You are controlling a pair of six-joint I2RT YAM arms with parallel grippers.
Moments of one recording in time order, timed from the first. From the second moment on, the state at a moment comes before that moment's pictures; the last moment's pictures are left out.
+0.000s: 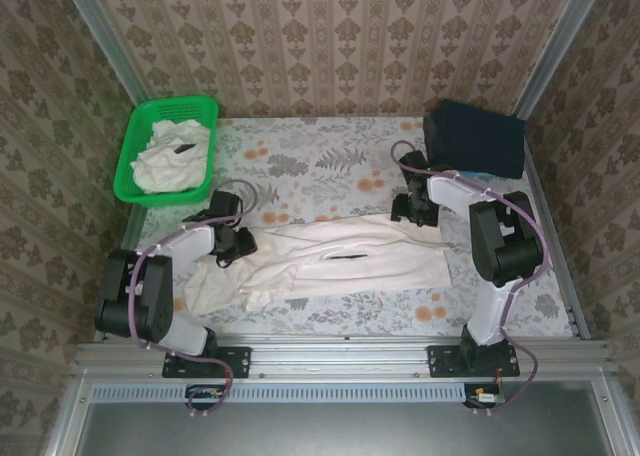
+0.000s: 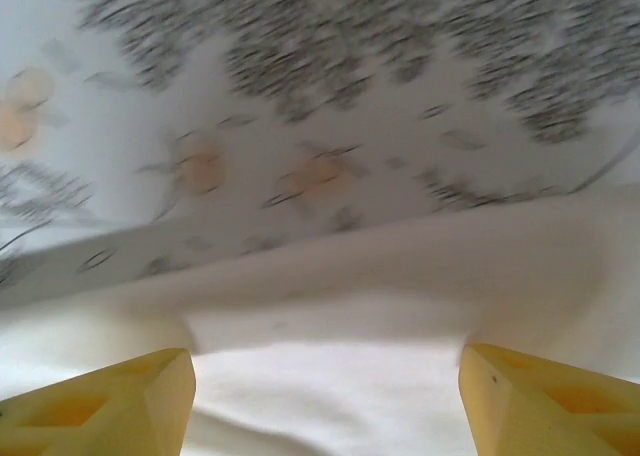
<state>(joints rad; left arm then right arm) -0.23 1.49 0.73 -0.48 0.11 -0.53 0.21 1.88 1.25 -0.74 0.08 0.45</state>
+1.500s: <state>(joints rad) -0.13 1.44 0.74 -0.47 0.17 -0.43 0.17 1.88 1.26 -0.77 0.10 0.44</state>
